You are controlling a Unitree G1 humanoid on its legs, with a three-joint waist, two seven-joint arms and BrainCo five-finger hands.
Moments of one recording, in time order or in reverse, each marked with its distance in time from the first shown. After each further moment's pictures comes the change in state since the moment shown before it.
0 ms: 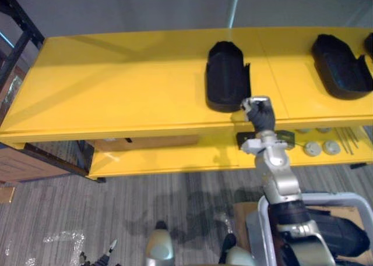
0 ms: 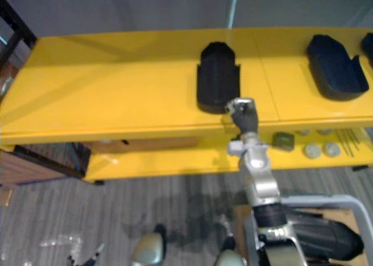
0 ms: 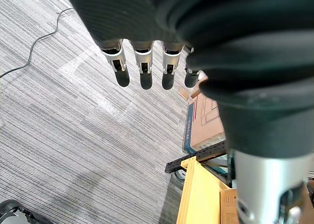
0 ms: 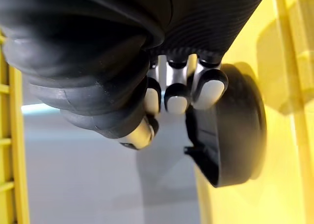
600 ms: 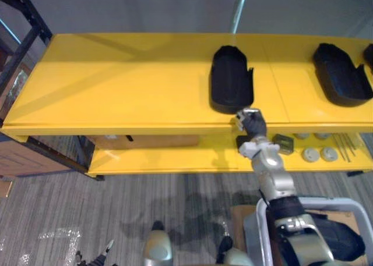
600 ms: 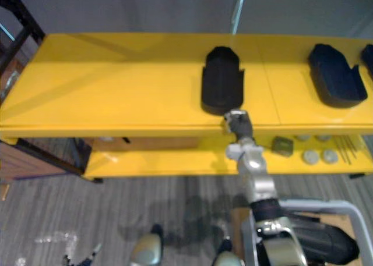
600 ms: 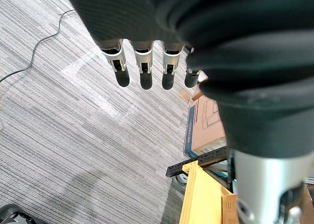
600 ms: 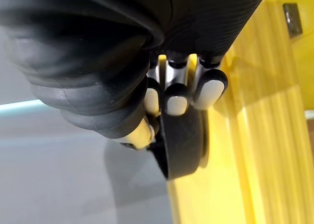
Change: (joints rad) left arm 0.000 0.036 -0.012 0.004 0.000 0.006 0.006; right arm -0.094 -0.004 -0.002 0.256 0.106 0.034 0.060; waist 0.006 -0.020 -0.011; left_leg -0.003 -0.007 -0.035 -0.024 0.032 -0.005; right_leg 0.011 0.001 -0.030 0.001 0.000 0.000
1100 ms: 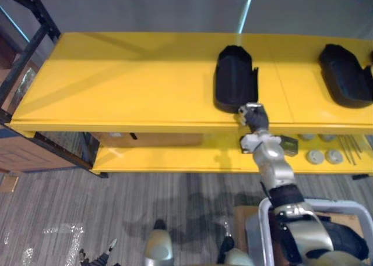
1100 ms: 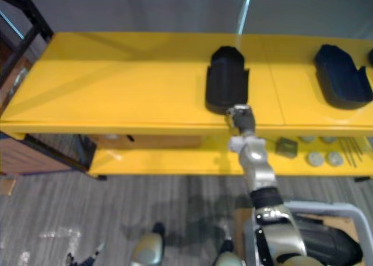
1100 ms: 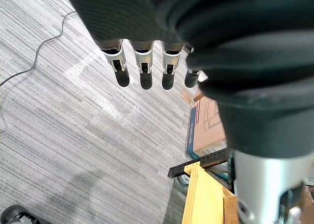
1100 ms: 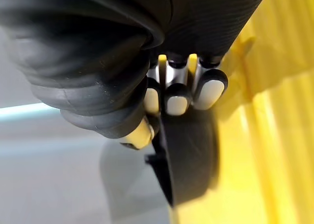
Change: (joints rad) left arm 0.000 0.000 -0.032 0.000 0.000 0.002 0.000; right arm -0.116 -0.041 -0.068 0.150 0.000 -0.033 -0.040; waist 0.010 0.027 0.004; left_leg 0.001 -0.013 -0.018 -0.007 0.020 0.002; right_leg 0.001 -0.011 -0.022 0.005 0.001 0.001
